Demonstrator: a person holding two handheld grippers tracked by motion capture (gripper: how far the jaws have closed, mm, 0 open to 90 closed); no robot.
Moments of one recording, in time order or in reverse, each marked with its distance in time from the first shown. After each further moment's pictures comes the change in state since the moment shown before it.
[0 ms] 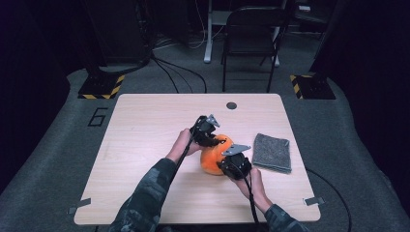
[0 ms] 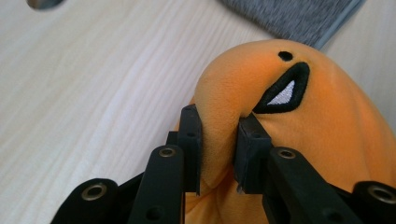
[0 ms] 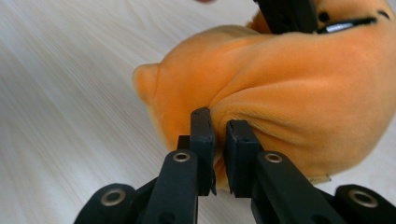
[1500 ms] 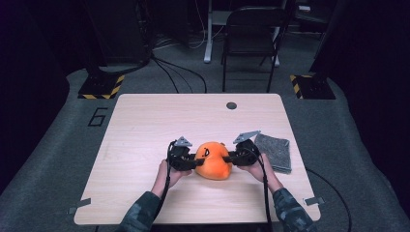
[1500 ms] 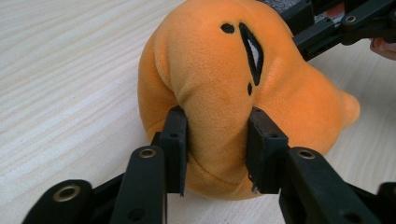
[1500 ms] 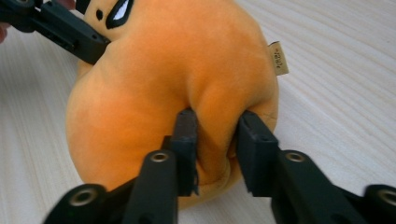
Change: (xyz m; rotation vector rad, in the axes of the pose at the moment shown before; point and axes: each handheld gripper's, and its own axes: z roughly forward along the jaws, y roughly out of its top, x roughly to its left) left arm -0.040 -0.104 -0.031 -0.222 0.050 -0.363; right arm -0.073 -0.002 0.024 0.036 0.213 -0.030
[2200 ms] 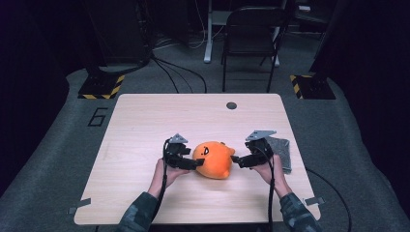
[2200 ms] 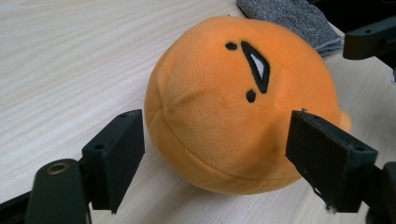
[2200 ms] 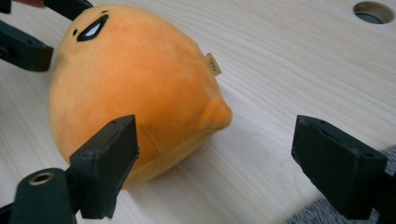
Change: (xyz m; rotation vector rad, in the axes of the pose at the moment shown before) left arm 0.004 0.005 -0.013 -0.024 -0.024 -0.059; right arm 0.004 -0.001 -0.047 -0.072 -0.157 0.060
